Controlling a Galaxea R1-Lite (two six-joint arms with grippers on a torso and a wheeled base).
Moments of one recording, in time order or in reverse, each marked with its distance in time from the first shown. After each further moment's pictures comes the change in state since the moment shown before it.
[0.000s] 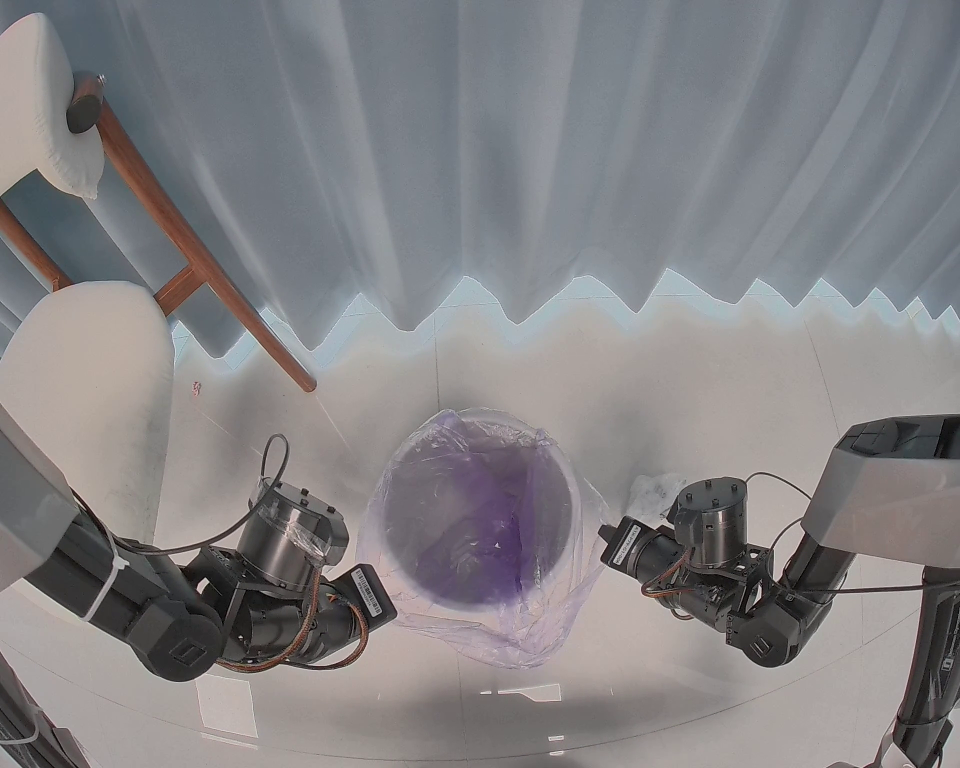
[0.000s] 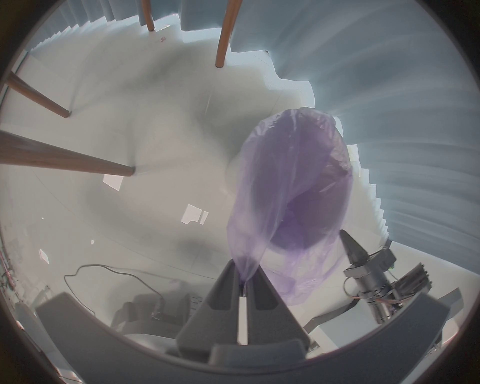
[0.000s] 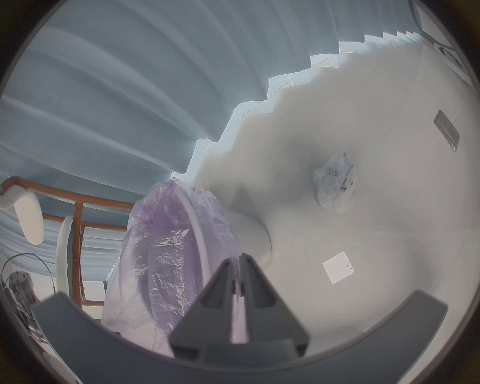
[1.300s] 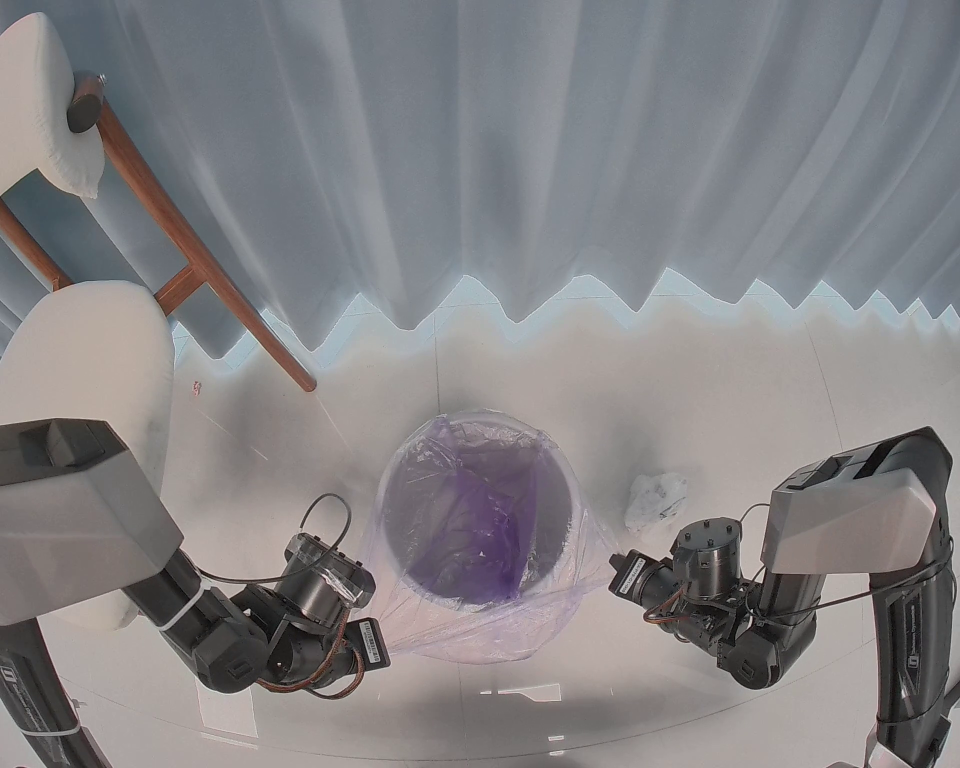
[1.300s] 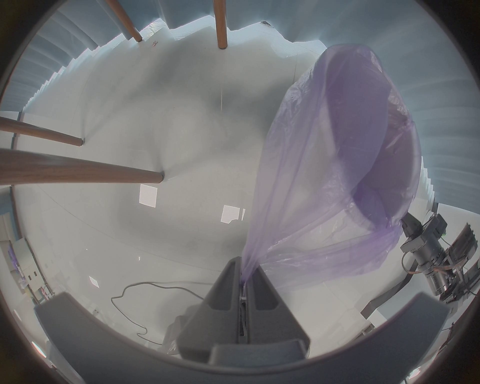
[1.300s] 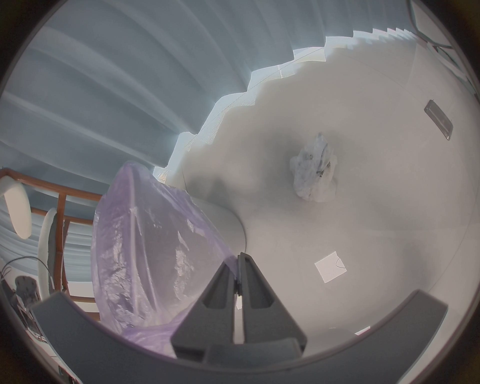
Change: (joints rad) left arm 0.026 0.205 0.041 -0.031 0.097 0.213; right arm -0.044 0.185 0.072 -0.221 0.000 -0.019
